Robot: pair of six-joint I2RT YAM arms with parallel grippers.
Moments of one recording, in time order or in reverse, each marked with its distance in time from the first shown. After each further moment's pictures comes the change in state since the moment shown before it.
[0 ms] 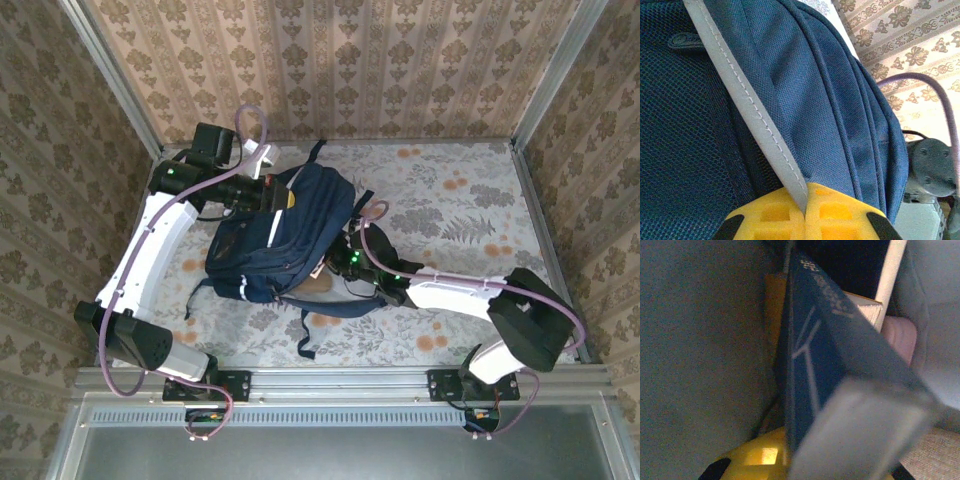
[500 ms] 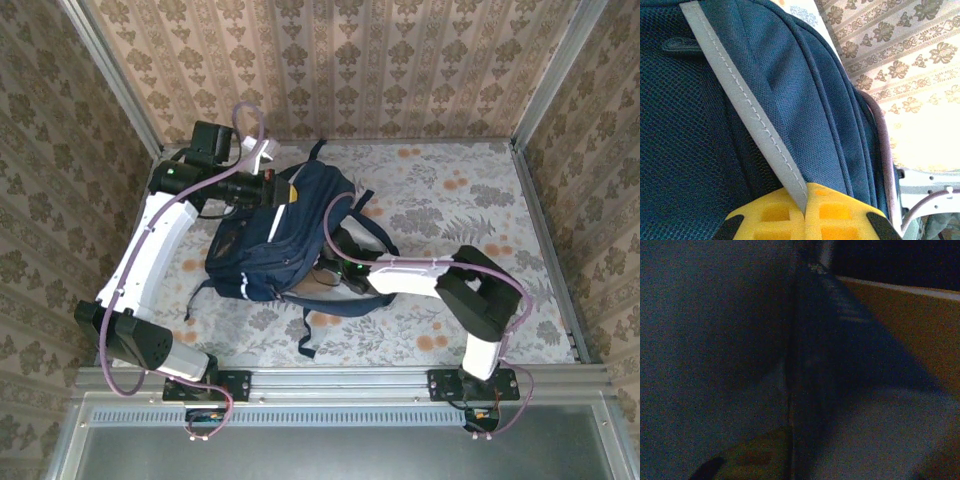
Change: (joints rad) left arm 0.010 0.000 -0.008 0.067 0.048 -0.095; right arm 0.067 0.323 0.299 0.097 0.068 0.007
